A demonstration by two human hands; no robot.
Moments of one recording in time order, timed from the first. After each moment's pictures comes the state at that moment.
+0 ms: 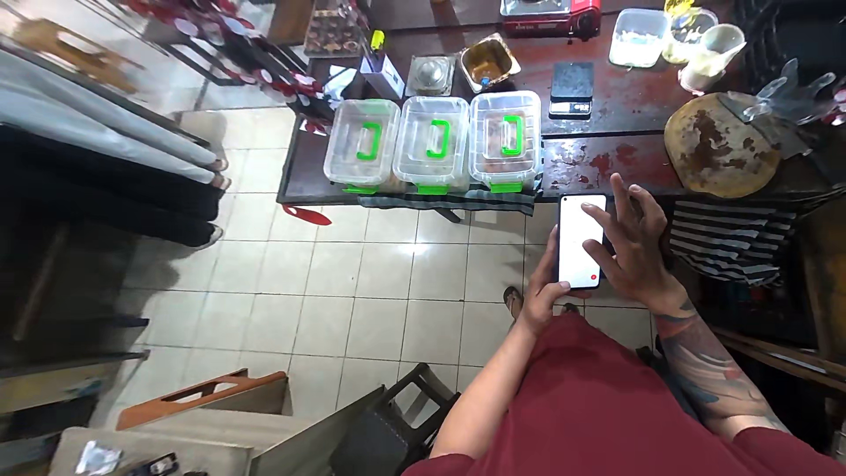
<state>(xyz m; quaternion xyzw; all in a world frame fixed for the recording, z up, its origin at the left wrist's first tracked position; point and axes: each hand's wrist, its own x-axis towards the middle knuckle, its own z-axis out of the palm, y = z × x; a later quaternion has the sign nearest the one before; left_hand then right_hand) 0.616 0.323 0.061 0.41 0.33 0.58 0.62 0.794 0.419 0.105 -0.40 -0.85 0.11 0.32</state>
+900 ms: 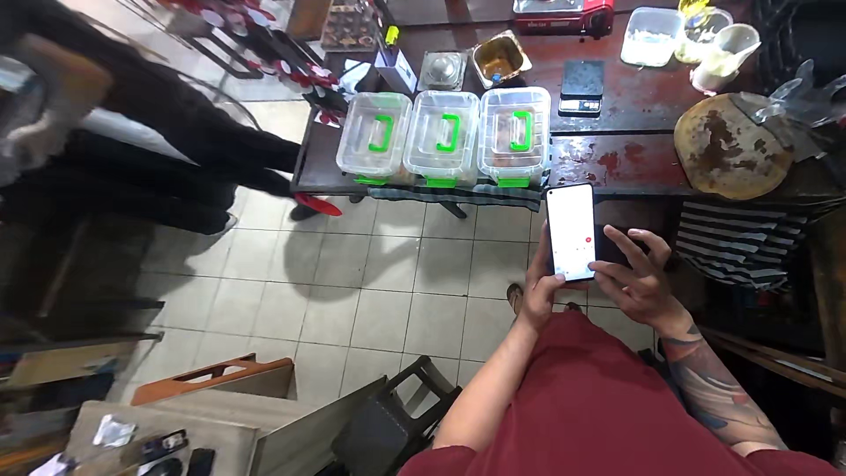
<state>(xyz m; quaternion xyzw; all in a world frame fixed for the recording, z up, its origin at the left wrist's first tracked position) 0.617 0.314 0.058 0.39 0.34 0.64 0.58 0.821 0.376 0.063 -0.31 -0.85 0.14 0.40</state>
